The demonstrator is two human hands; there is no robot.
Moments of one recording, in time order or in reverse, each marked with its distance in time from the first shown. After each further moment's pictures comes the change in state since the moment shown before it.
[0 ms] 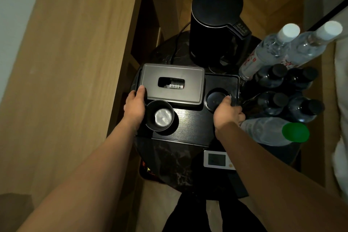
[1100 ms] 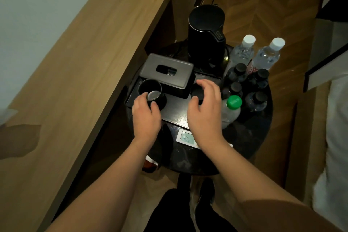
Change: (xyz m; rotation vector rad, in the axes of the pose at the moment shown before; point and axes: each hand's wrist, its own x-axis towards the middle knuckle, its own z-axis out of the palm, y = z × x) left_hand -0.211 -0.042 0.076 0.266 0.479 0.505; right_hand -0.108 0.042 -0.145 0.020 -0.322 -1.197
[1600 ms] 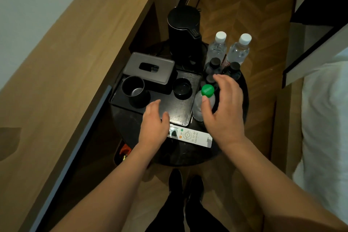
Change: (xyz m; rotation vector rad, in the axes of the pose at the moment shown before) left_hand -0.067 0.029 0.026 -0.022 -0.289 0.082; right_hand -0.019 0.039 -0.094 -0.335 0.140 -0.354
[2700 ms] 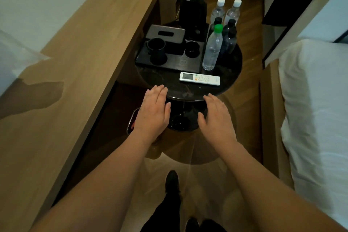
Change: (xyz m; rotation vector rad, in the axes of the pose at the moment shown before) left_hand -0.226 -0.140 -0.104 0.416 0.098 0.590; right_hand -0.292 -0.141 -0.009 -0.322 -0.331 0.234
